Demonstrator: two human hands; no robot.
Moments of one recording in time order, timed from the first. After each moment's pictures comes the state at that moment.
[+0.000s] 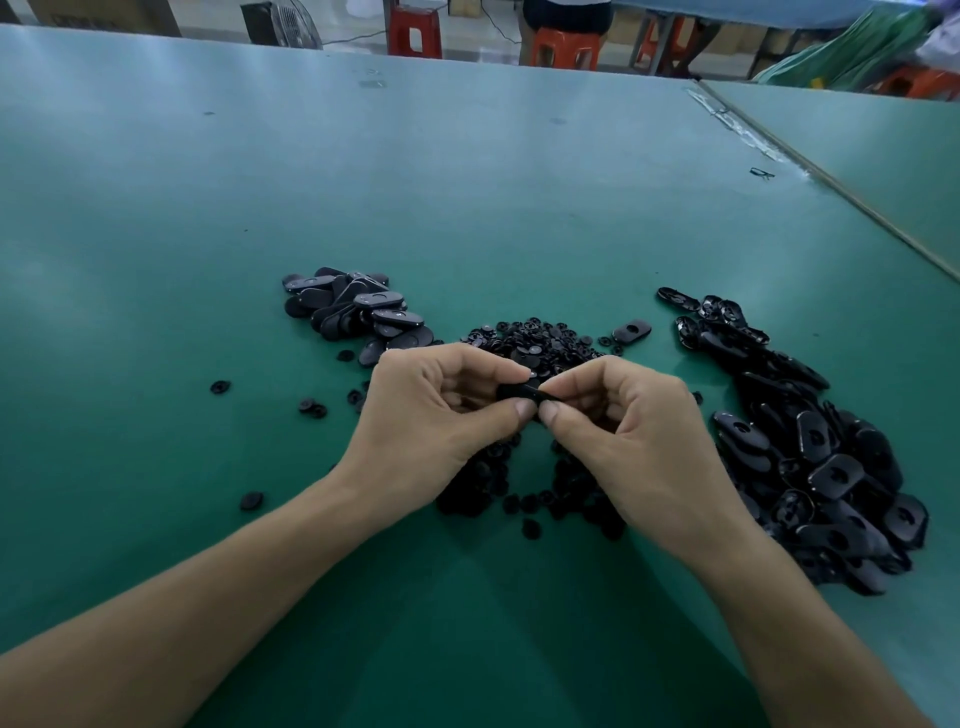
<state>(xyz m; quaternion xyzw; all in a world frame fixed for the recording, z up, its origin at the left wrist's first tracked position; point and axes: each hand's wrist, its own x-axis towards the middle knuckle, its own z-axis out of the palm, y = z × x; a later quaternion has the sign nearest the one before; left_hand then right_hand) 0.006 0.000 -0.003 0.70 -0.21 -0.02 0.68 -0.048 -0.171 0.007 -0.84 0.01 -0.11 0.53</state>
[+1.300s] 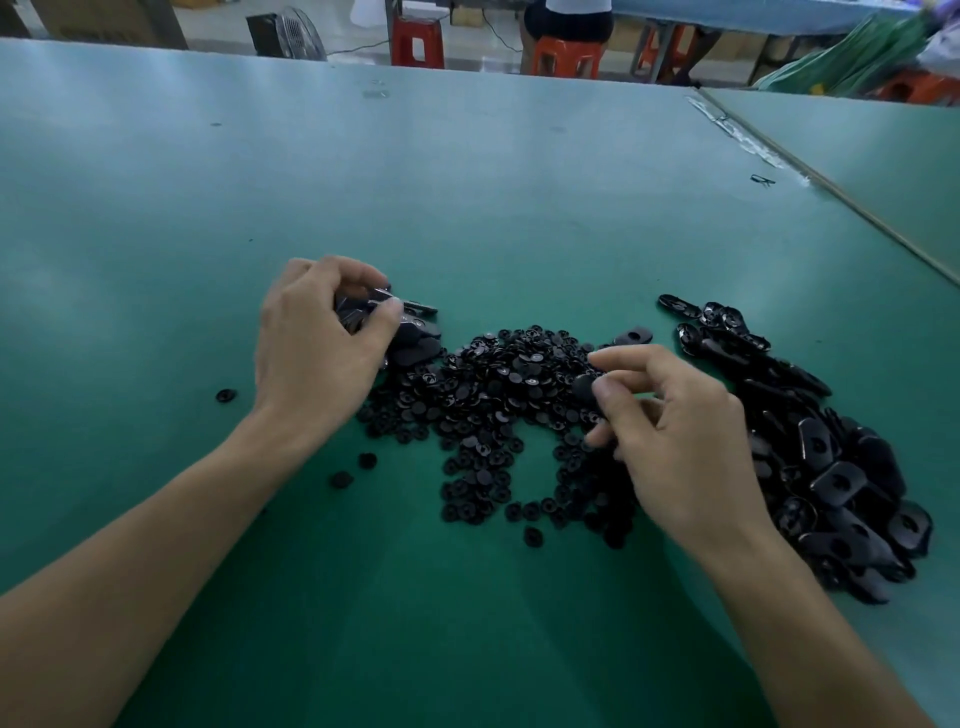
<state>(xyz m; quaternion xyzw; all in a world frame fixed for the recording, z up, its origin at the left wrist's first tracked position) 0.067 0.044 0.006 0.87 -0.06 0.22 0.43 -0.046 -0.184 0.010 -0.86 0.06 -0.20 0.46</state>
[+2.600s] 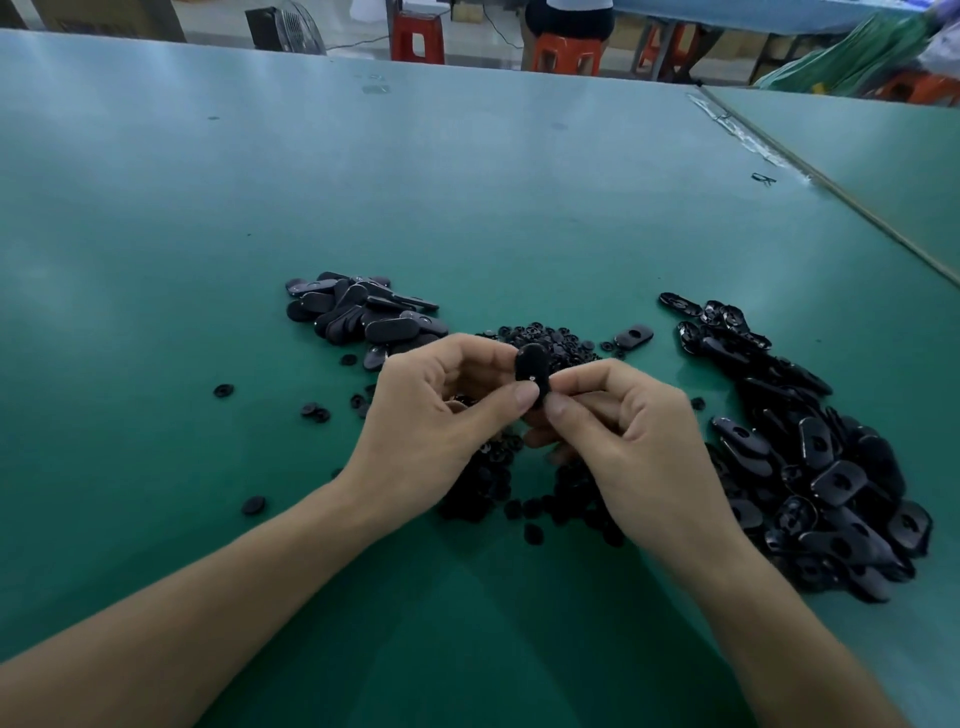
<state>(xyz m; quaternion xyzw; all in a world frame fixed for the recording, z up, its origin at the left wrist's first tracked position) 0.005 -0.004 -0.004 0.67 -0.21 -0.02 0.72 -0.051 -0.165 0.005 -0.78 0.01 -0.11 0.61</state>
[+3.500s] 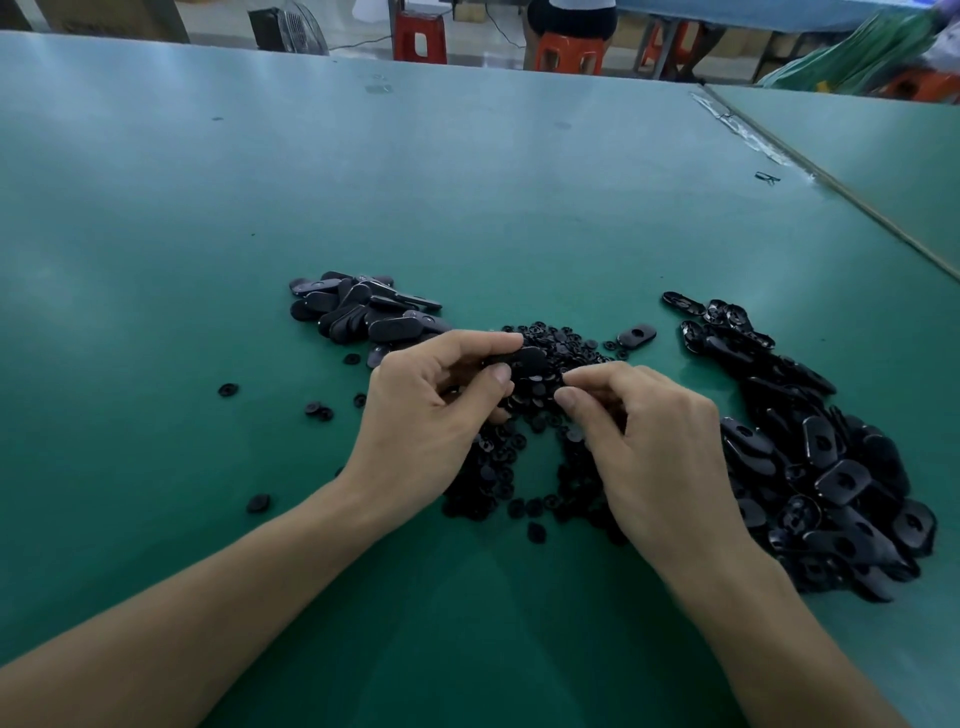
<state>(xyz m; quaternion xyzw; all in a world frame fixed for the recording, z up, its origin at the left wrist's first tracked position) 0.009 -0.004 -0.008 0.69 -0.19 0.02 0.70 -0.050 -0.166 0.008 -0.92 0.04 -0.23 0.32</state>
